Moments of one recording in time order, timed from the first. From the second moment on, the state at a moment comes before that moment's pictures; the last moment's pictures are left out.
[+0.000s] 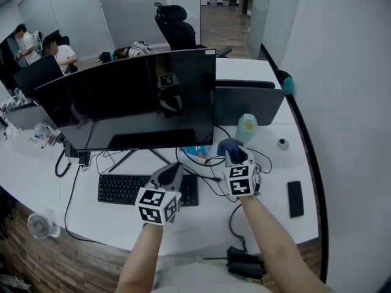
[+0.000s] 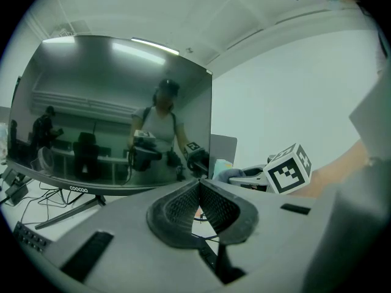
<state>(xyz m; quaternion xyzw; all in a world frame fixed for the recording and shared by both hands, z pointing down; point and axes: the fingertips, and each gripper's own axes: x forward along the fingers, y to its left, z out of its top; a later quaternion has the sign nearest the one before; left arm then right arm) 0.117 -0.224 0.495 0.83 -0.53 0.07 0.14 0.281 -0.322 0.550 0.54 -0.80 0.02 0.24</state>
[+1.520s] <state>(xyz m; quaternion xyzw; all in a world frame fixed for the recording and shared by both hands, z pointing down) 0.054 -0.176 0.458 0.85 -0.52 0.01 0.07 0.201 -0.187 0.479 0.57 -0.82 0.03 0.09</state>
